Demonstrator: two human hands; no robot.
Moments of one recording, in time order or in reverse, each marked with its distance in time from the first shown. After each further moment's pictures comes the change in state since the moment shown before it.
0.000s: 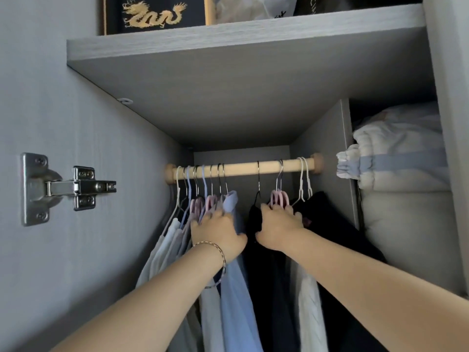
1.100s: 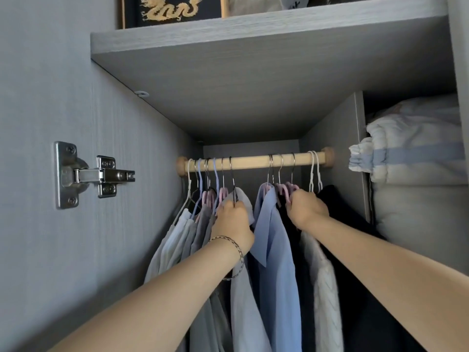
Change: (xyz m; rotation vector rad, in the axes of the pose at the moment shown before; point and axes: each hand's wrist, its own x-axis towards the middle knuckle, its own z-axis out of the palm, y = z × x) left_hand -0.010 0.008 -0.006 -0.207 0.032 -0.001; right_hand 0.010 0.024 -0.008 0.201 0.161 0.153
